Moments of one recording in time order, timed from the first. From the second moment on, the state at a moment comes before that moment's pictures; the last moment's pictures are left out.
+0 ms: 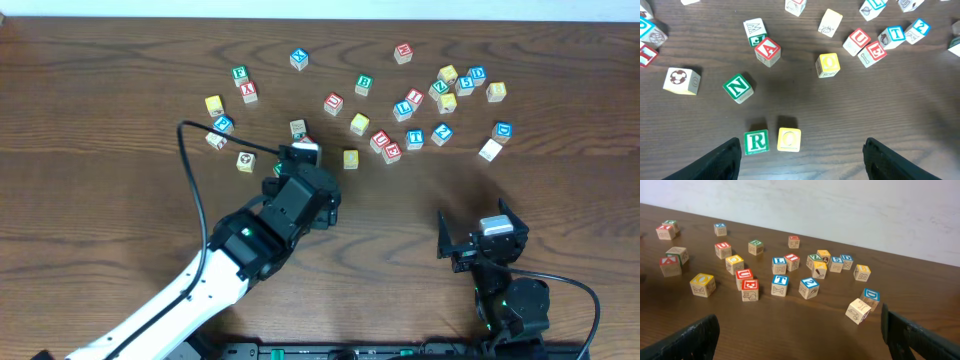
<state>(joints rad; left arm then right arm) -0.75 1.23 0.89 -0.51 -0.27 -0.56 0.16 0.06 0.01 -0.07 0.00 -0.12</state>
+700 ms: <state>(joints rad) -0.70 1.19 0.89 -0.58 -0.27 -0.54 0.16 0.06 0.01 -0.07 0.00 -0.12</state>
